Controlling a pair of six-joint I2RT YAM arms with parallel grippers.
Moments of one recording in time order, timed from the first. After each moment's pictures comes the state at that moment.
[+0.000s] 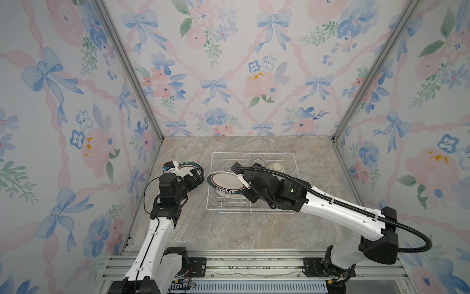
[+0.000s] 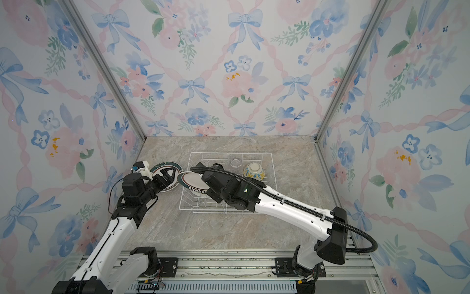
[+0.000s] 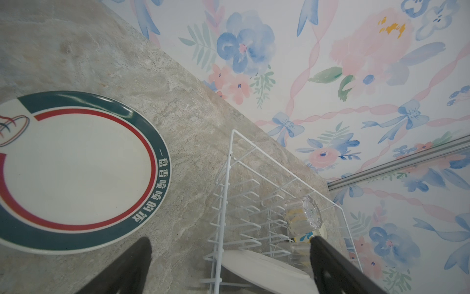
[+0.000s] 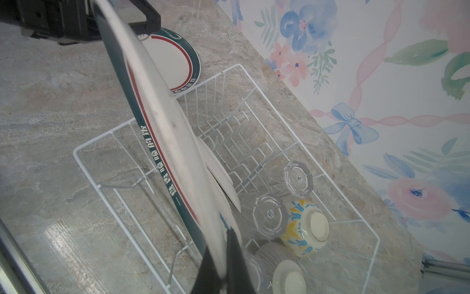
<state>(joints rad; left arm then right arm) 0.03 0.90 0.56 -0.03 0.26 -0.67 1.11 1.53 1.53 -0.74 0.44 -0.06</state>
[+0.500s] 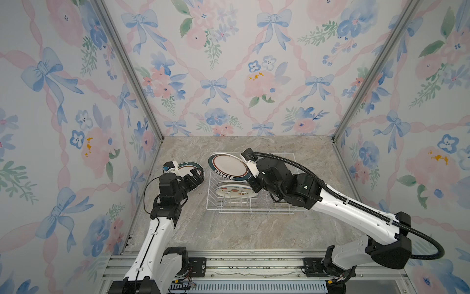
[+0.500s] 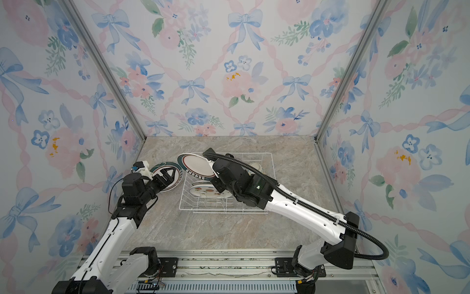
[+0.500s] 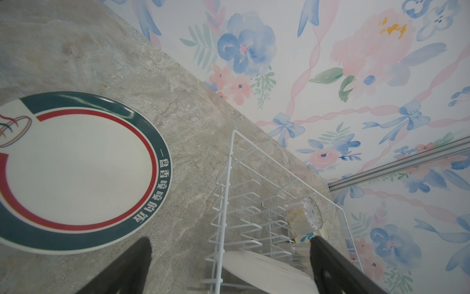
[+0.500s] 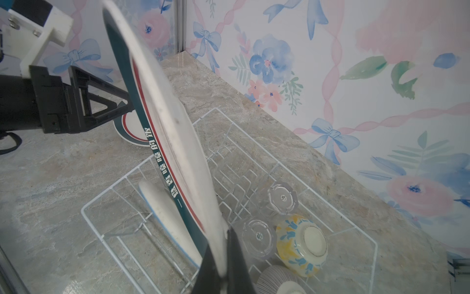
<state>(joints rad) 0.03 0.90 0.56 -0.03 0.25 -0.67 1.05 1.45 1.53 -0.62 0.43 0.01</state>
